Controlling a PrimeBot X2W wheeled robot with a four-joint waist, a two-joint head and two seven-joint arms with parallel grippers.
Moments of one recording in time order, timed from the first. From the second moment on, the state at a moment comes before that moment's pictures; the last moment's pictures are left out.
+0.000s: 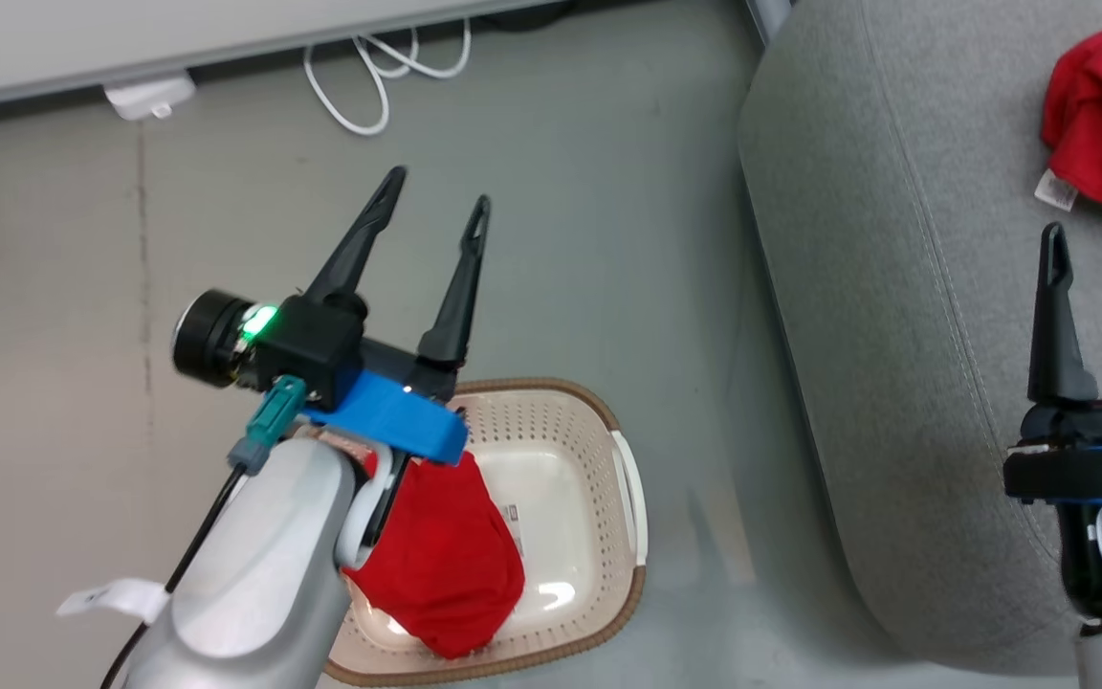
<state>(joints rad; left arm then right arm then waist) -0.57 0.17 -0.49 0.34 -0.28 -0.02 -0.26 -0.30 -0.16 -0.17 0.09 0.14 0.13 -0.26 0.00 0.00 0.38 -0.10</state>
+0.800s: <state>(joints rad) -0.14 0.07 -0.08 0.22 -0.16 -0.08 -0.26 -0.06 -0.06 -0.06 0.06 0.13 0.13 -0.26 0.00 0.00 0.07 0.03</state>
